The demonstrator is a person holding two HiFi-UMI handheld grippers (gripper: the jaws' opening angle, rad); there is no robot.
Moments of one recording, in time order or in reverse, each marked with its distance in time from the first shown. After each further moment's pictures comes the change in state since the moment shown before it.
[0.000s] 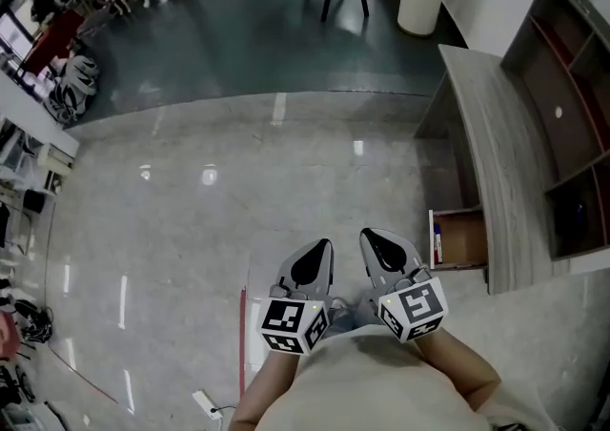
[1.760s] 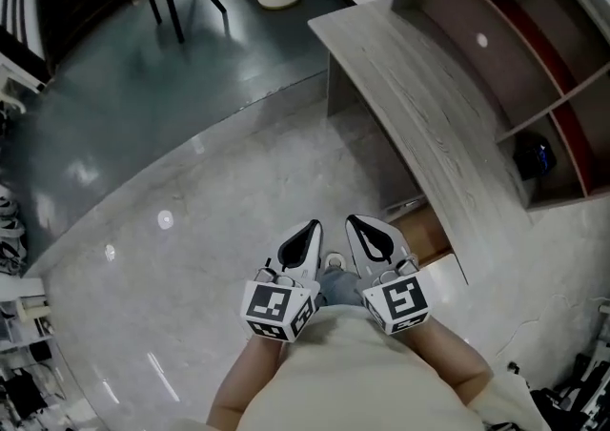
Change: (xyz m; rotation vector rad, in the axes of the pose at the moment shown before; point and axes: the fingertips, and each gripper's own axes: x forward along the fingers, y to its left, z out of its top) left arm 0.294 -0.084 0.044 0.173 0.216 -0.494; right arm 0.036 -0.272 0.024 0.089 -0.003 -0.473
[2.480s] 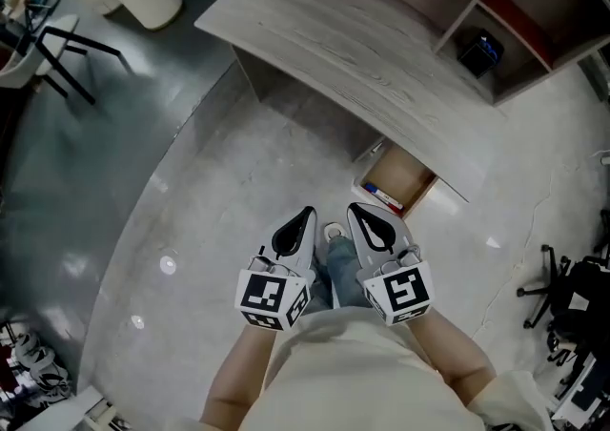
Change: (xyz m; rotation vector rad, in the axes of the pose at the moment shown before) left arm 0.040 -0.022 -0.028 0.132 0.208 -0.413; right arm -0.034 -0.028 -0.040 0.160 0.042 -0.455
